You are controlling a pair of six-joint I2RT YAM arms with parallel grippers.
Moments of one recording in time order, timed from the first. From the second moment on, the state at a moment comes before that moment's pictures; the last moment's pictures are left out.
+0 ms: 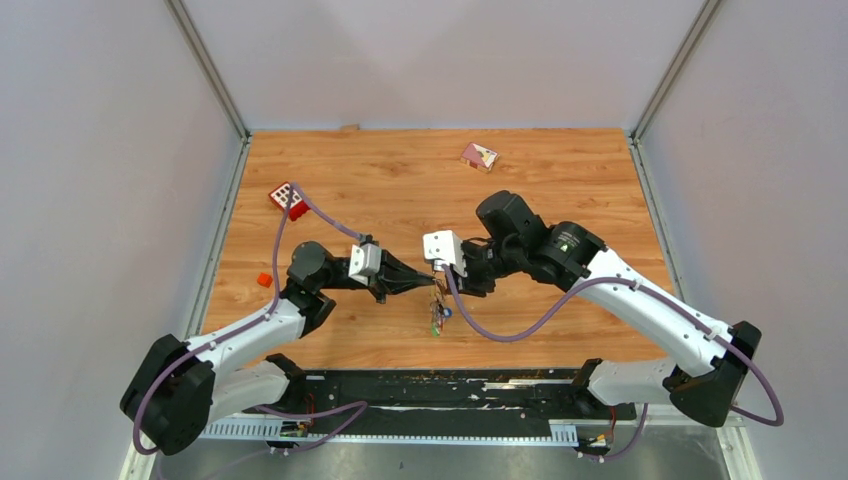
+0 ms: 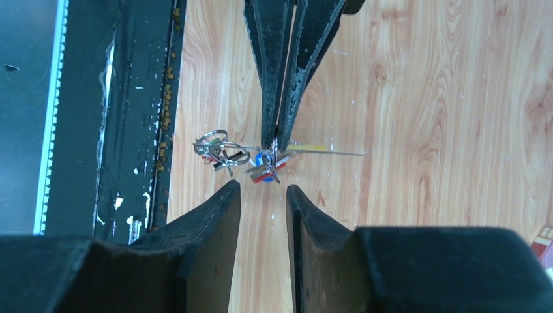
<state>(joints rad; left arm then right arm) -0.62 1.07 0.44 0.90 1.00 -0.09 0.88 1.25 1.31 -0.85 -0.47 -0.67</state>
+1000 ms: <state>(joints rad) -0.62 1.07 0.41 1.03 1.05 -0.14 0.88 1.27 1.26 -0.79 -0.57 -0.69</state>
